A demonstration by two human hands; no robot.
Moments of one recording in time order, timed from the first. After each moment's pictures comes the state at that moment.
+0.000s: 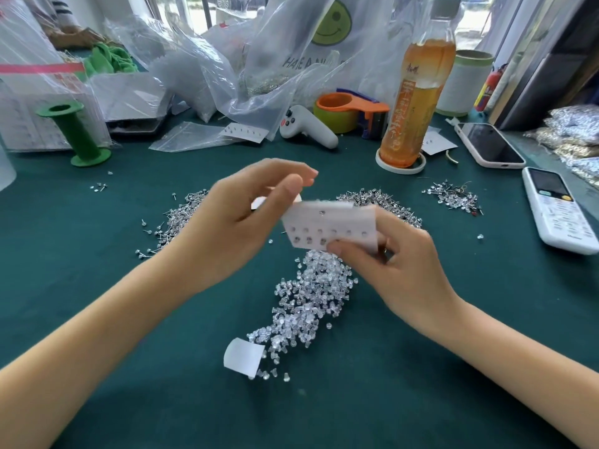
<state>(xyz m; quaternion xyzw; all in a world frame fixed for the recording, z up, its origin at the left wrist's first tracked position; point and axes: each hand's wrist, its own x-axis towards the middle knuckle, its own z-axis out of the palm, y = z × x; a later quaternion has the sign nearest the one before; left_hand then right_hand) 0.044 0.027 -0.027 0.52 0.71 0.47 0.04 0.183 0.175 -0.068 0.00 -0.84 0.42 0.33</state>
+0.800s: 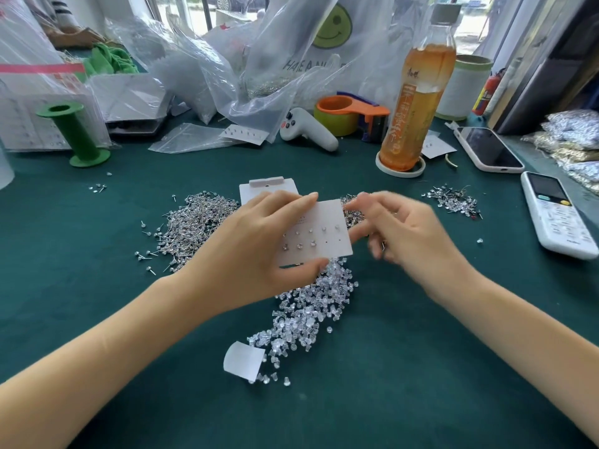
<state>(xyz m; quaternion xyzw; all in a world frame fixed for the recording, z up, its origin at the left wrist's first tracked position) 0.048 0.029 -0.055 0.58 0.77 0.24 -0.10 0.168 0.197 -0.055 -0.19 -0.76 0.59 0.20</state>
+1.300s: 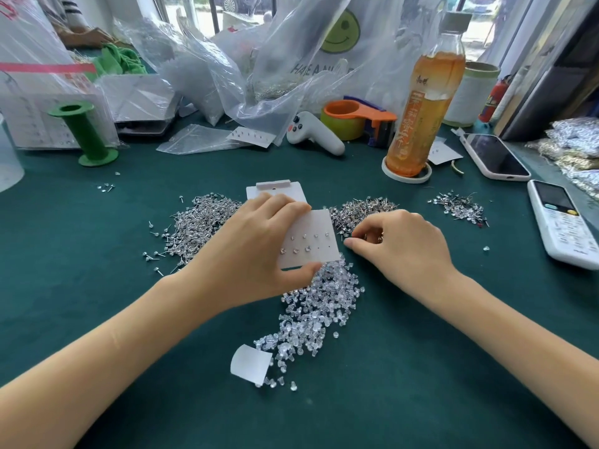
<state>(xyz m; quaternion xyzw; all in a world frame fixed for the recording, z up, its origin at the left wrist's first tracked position) 0.041 0.028 -0.054 0.56 0.81 0.16 -0.09 0.152 0.204 -0.070 -0.27 -0.93 0.16 0.17</state>
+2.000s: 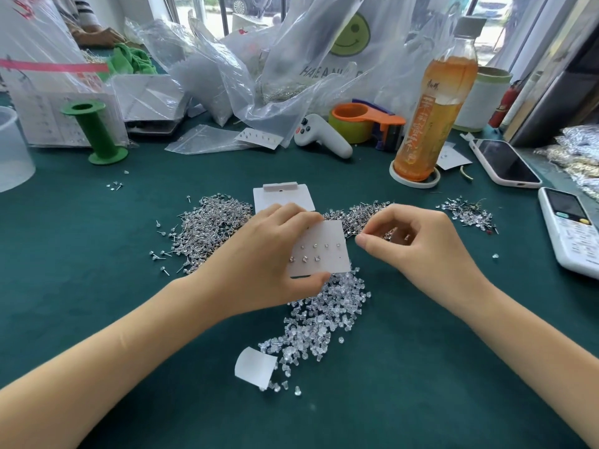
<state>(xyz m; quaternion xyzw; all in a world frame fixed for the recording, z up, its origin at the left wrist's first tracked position) 0.041 0.028 -0.059 0.57 0.80 0.20 -0.04 0.169 0.201 -0.055 -0.16 -0.87 0.41 0.24</state>
